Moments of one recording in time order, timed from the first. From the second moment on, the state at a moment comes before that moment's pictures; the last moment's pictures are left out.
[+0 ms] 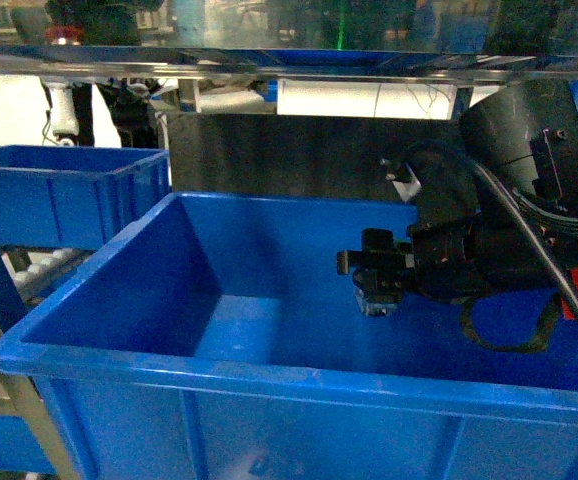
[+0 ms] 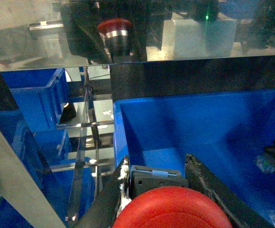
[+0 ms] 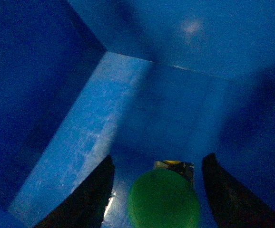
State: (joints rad) left arm 0.03 1.16 0.46 0.47 0.23 0.03; right arm 0.31 2.12 1.15 0.26 -0.23 0.22
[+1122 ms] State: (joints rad) left arm 0.03 1.16 0.46 0.47 0.23 0.03; right arm 0.00 1.15 0.37 0.46 -0.19 0.17
